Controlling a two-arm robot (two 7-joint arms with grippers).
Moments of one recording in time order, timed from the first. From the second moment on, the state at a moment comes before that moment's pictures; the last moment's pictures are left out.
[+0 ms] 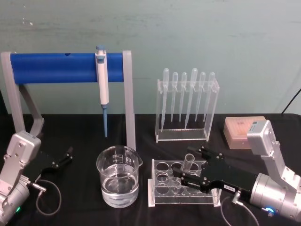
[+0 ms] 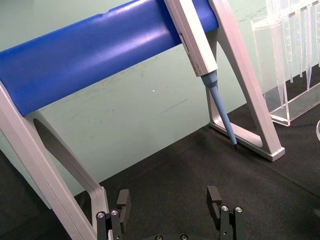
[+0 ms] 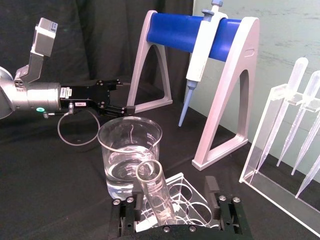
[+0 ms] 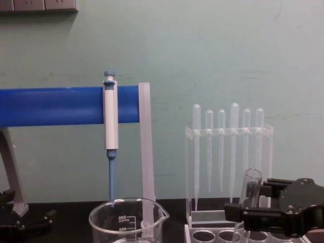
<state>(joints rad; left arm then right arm) -0.20 0.60 0.45 -1.41 -0.25 -0.12 0.03 0.23 0.61 -0.44 -1.59 0.46 0.02 0.58</state>
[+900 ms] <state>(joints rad) -0.20 0.60 0.45 -1.41 -0.25 -0.12 0.03 0.13 0.59 -0.30 -1.73 0.56 -0.10 0.51</state>
